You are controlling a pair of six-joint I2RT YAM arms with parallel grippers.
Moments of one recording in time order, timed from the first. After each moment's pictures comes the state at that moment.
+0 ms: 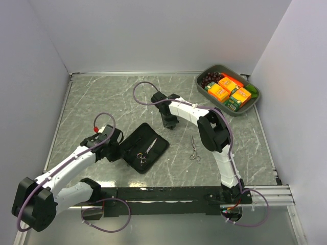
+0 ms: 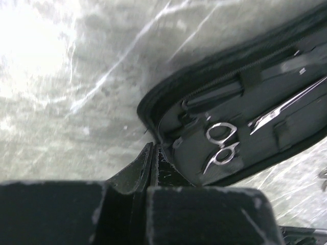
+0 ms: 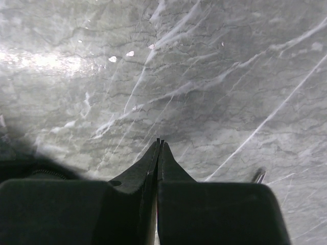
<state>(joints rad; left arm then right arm) -0.49 1.03 0.62 -0.71 -0.13 -1.02 0.68 2.20 1.77 -0.94 0.27 0.46</state>
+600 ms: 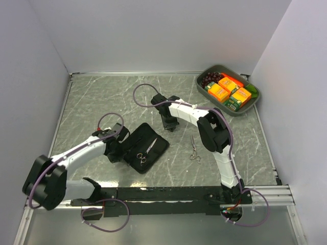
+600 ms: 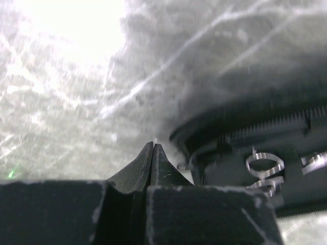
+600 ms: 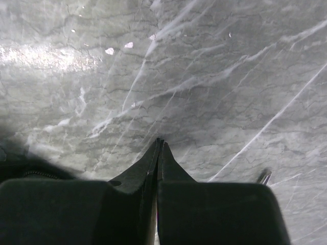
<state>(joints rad) -0.53 1.24 0.68 -0.80 -0.22 -1.08 0.69 2.20 1.73 -0.92 0.26 0.47</state>
